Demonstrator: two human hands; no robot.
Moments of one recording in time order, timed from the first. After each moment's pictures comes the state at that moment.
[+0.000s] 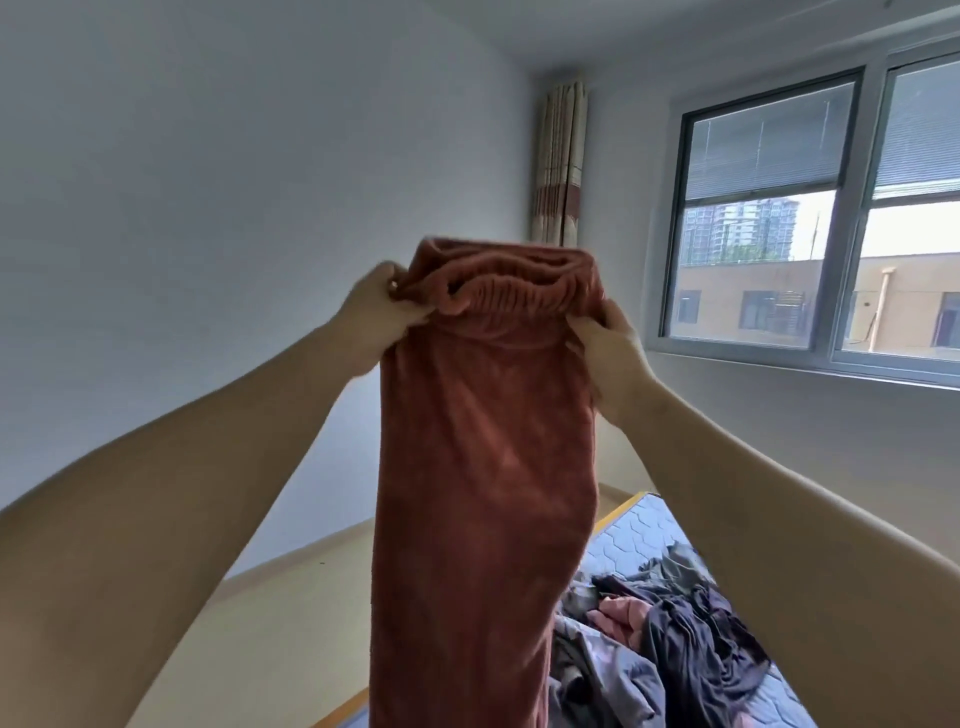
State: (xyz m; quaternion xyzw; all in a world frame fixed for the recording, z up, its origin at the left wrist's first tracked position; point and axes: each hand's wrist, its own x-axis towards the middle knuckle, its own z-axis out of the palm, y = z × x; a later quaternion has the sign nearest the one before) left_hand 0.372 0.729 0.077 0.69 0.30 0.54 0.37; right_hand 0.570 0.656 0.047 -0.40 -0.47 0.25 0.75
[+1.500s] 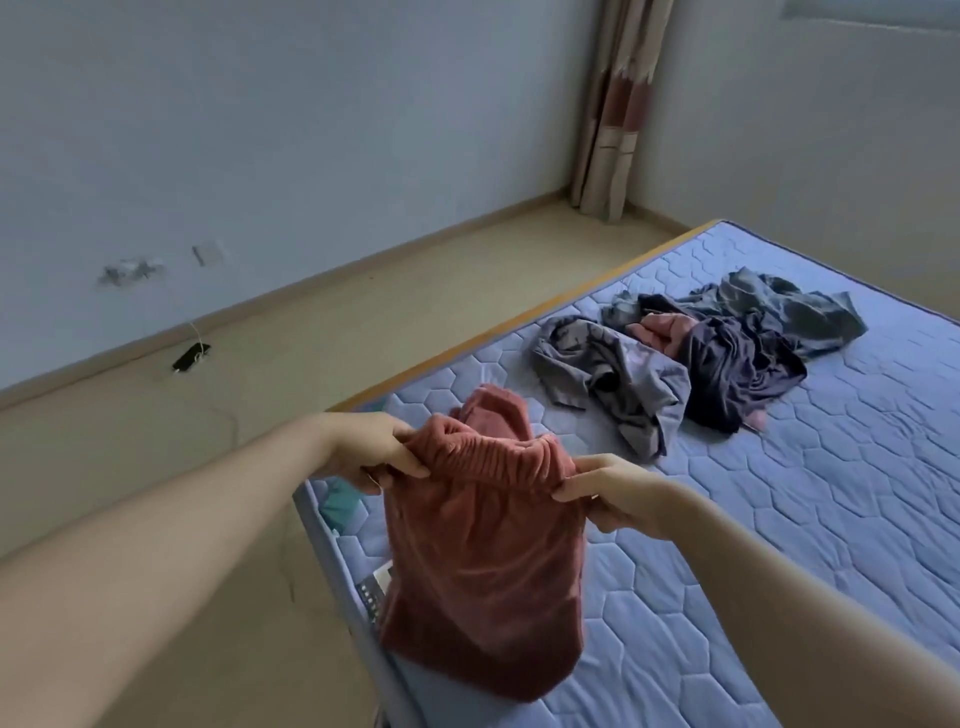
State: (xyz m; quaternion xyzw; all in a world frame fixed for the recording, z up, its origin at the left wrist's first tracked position) left_hand 0.324 0.683 -0.300 0.65 0.52 -0.11 0.54; right_hand 0.585 0.584 -0.336 -0.63 -0.40 0.63 0.20
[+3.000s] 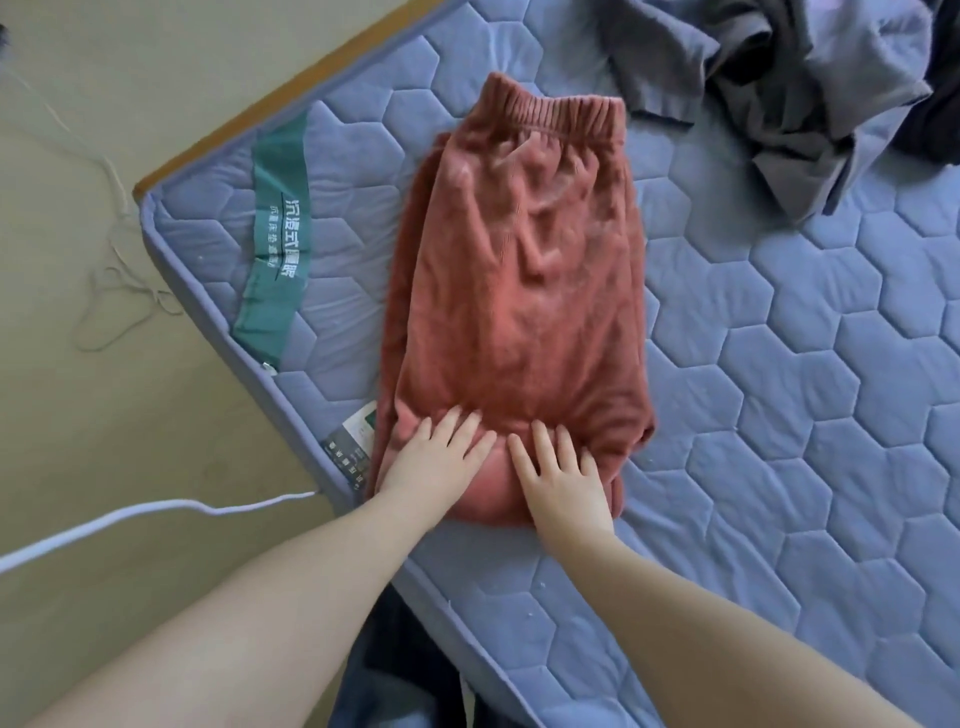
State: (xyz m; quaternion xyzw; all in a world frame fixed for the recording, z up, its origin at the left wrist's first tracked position) left_hand 0.351 0.646 -0.653 0.89 0.28 -0.35 0.12; right_hand 0.488 0.570 -0.664 -0.69 -0.66 0.23 -0.21
